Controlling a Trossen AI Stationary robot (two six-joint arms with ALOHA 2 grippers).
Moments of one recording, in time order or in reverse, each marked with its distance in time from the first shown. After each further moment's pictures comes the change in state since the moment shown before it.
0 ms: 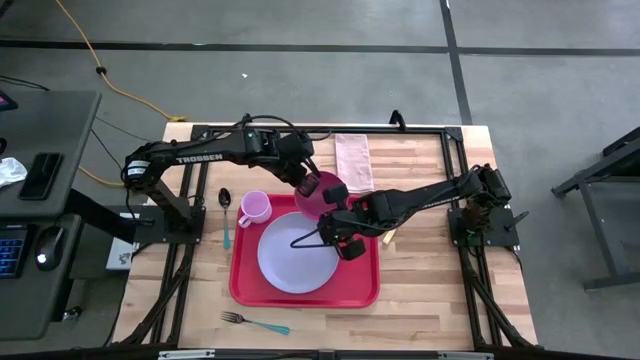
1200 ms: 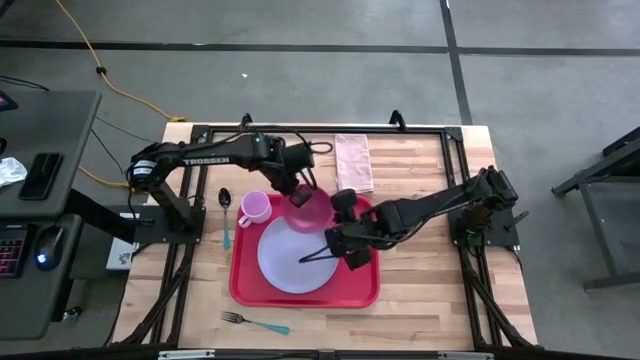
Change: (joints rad) left arm -0.041 0.045 0.001 -0.192 0.022 0.006; right arm 0.087 -0.037 -0.002 -0.059 0.097 0.108
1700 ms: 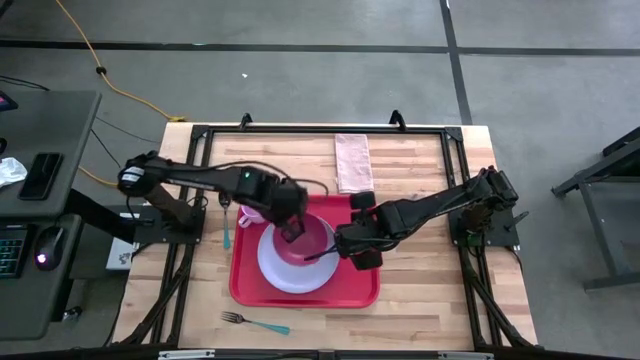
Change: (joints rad) left arm -0.293 -0.063 0.000 -0.043 -0.120 -0.199; right arm 0.001 -0.001 0.000 -0.232 -0.095 0.304
